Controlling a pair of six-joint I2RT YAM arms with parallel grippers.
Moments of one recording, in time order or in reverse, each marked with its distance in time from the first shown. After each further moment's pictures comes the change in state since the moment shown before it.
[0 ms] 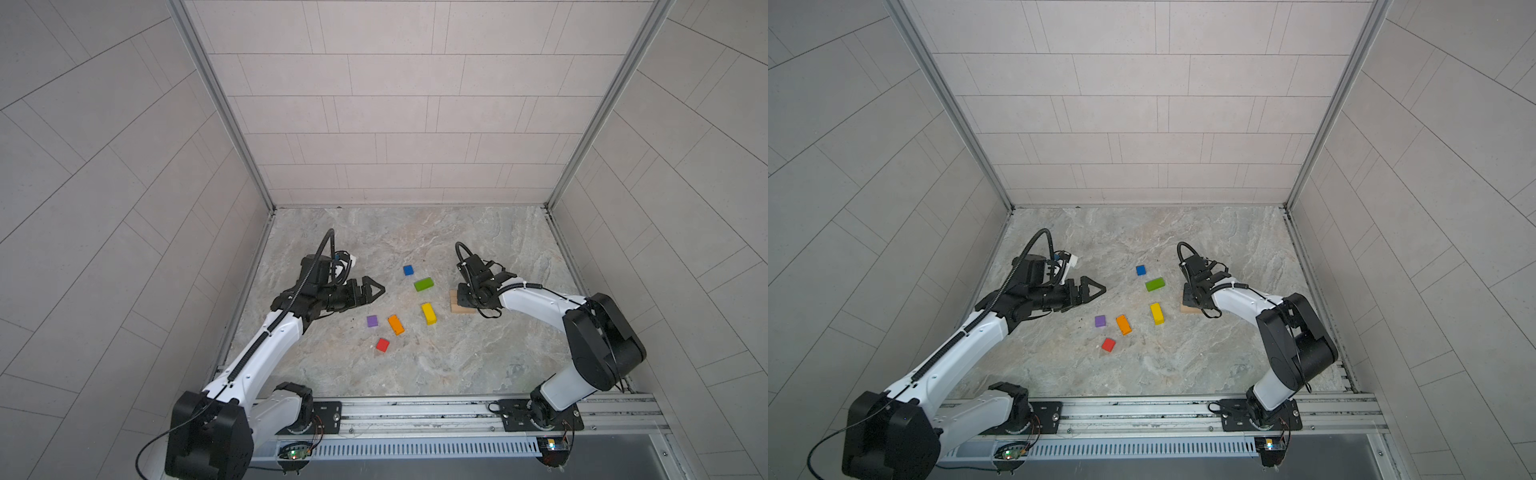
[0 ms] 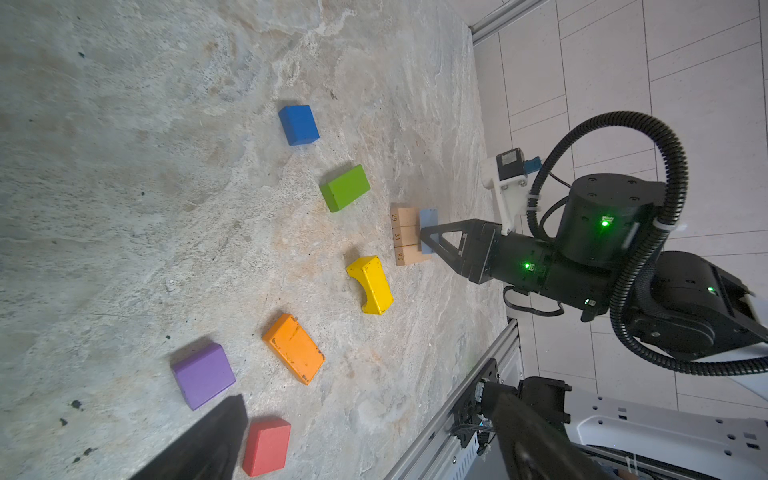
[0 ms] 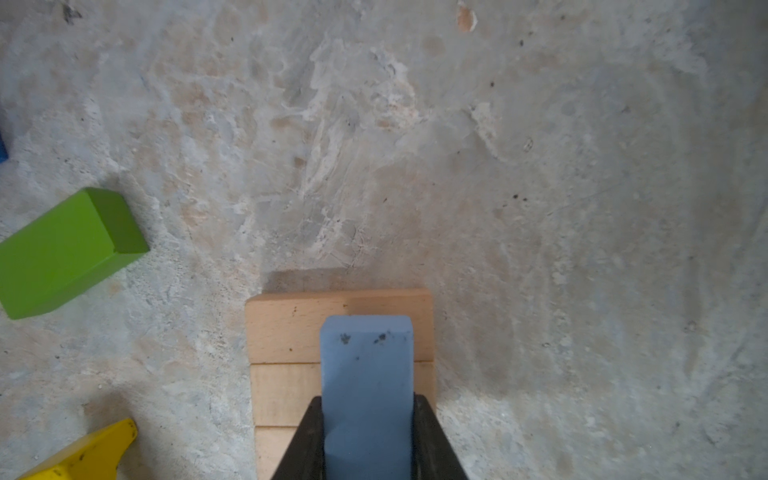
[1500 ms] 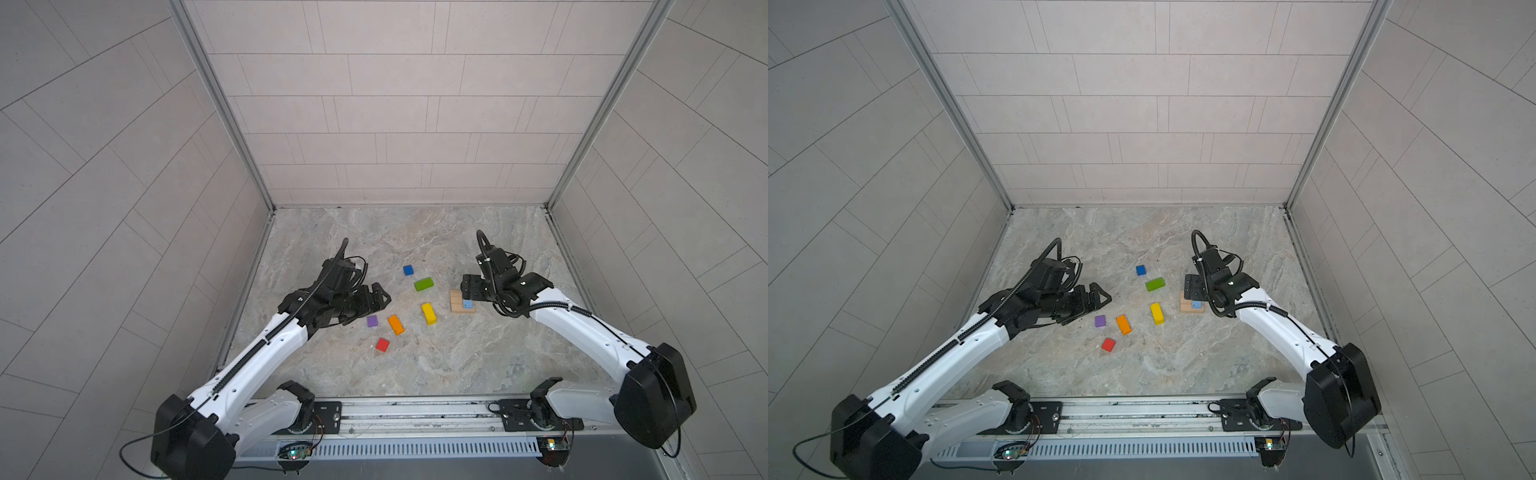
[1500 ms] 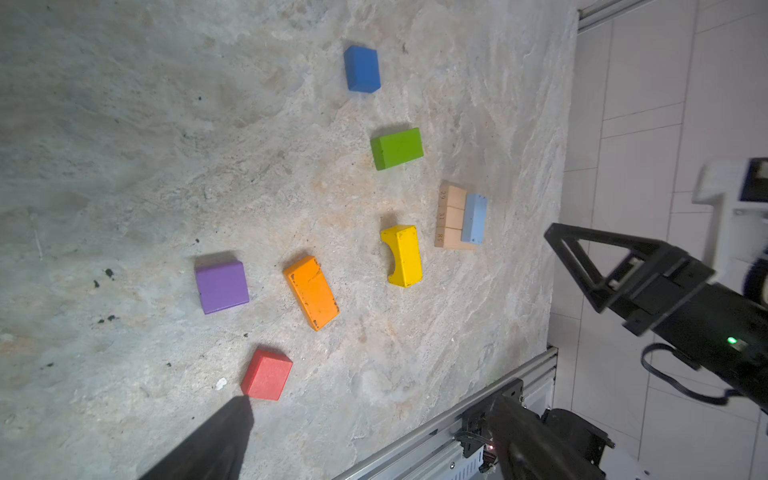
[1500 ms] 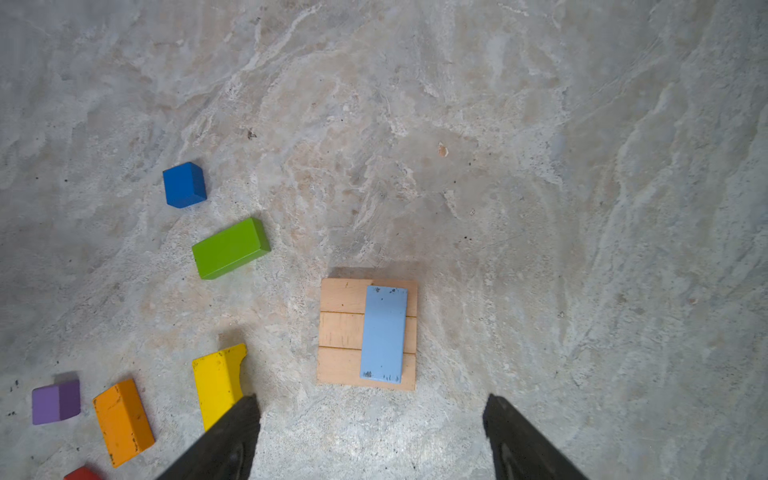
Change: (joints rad) left arm -0.272 -0.025 0.108 -0.256 -0.369 -0.294; right arm 0.000 -0.349 0.008 -0.152 -0.015 -0.084
